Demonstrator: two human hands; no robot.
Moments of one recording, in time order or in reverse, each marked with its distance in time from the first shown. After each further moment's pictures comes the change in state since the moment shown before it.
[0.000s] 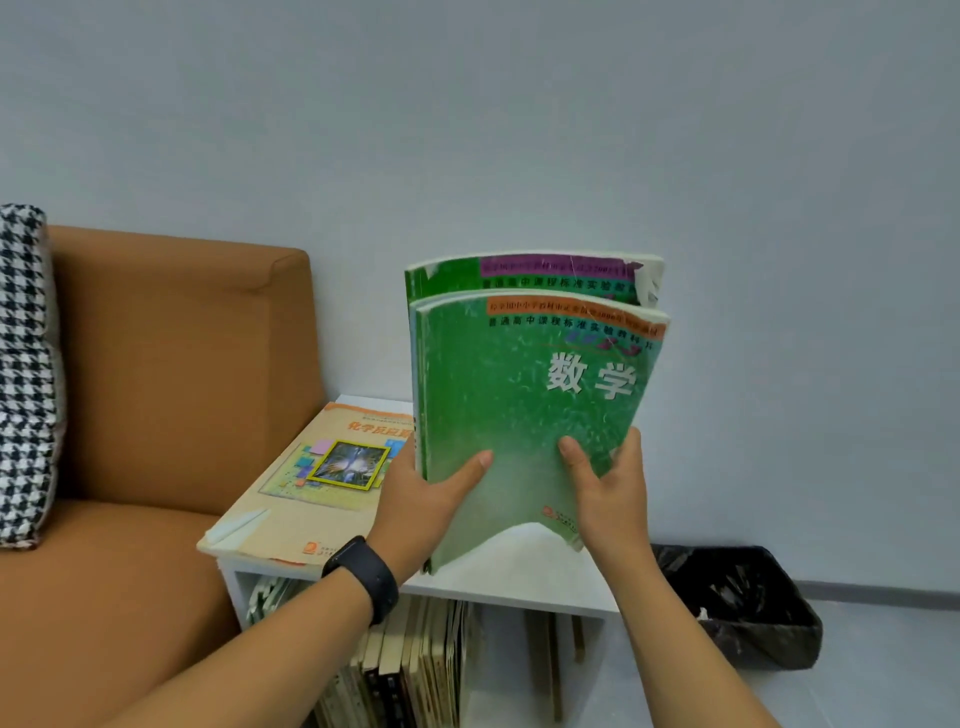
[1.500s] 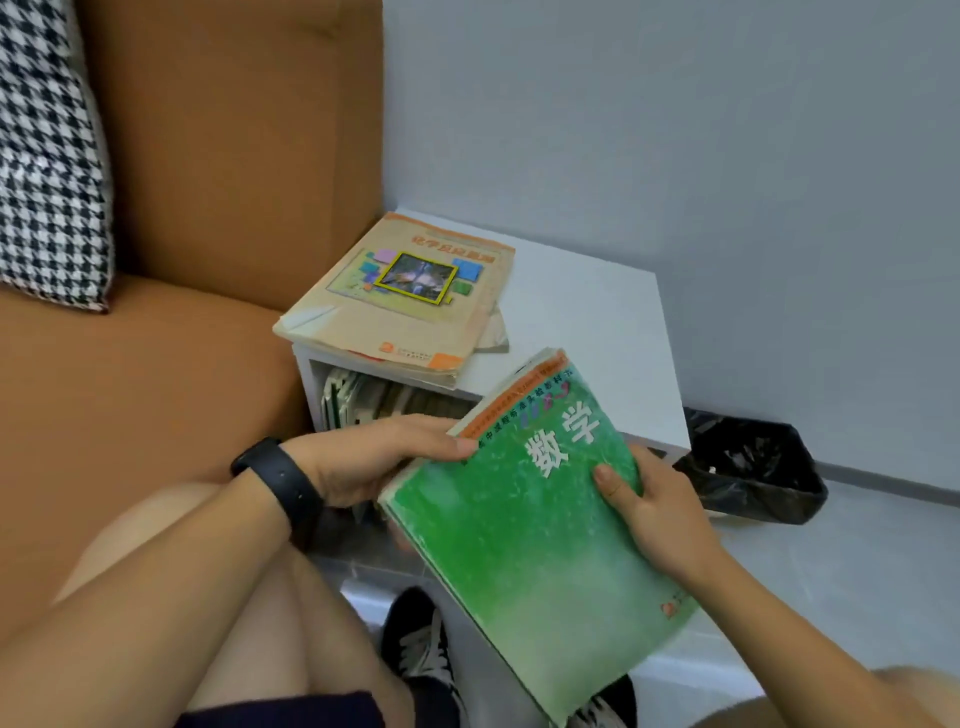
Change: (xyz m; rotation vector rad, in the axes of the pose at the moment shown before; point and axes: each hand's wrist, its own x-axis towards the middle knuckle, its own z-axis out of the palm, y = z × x) left_hand -0.082 -0.038 -0.128 -0.101 -0.800 -0.755; right_hand -0.129 0.045 -0.039 -0.767 -0.516 0.233
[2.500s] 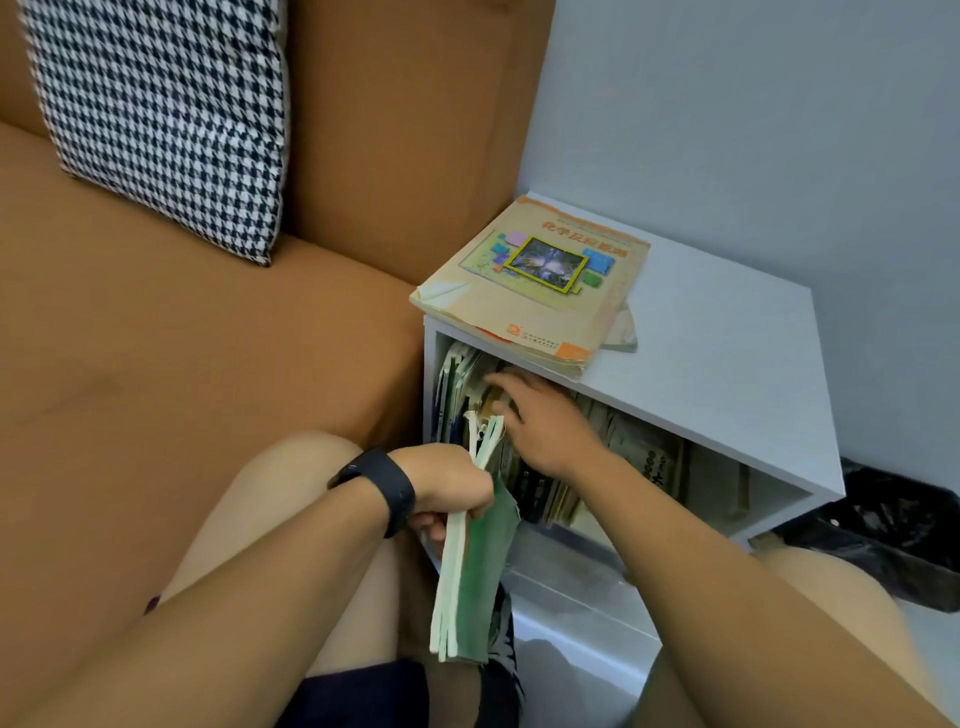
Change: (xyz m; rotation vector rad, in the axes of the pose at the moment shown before) left_hand -0.027 -0.035 -0.003 0.560 0.491 -0.612; right_hand 0.107 -0.107 0.165 -0.347 -0.367 -0.468
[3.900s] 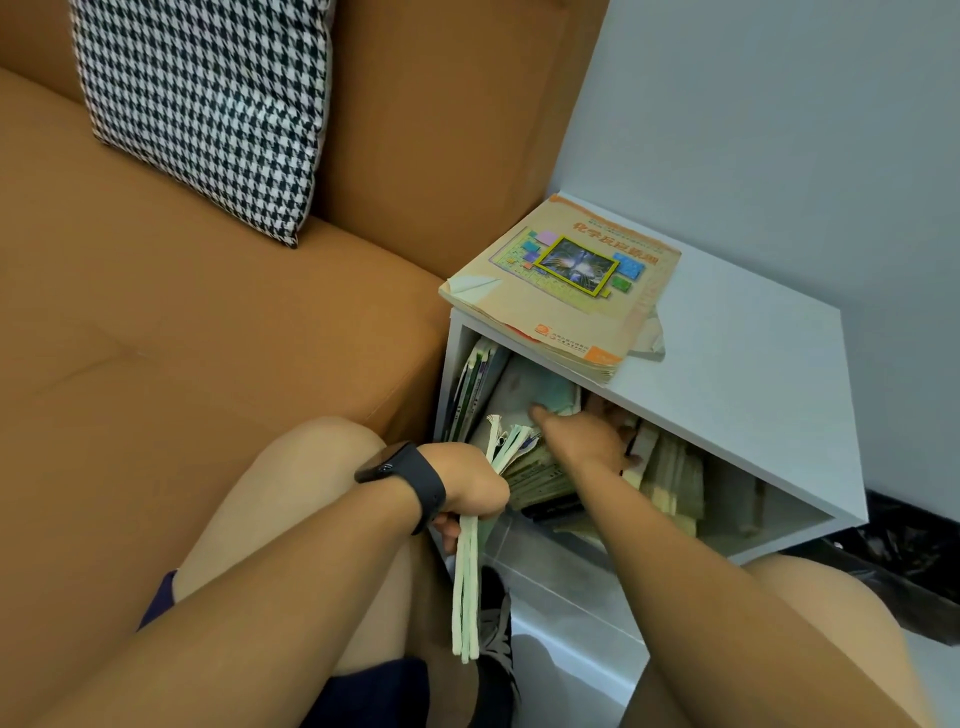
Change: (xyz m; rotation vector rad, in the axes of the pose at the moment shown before) left_hand 0.003 -0.002 0.003 0.014 -0.031 -0.050; right_hand 0.021 0.036 0.045 0.152 0.064 0.941
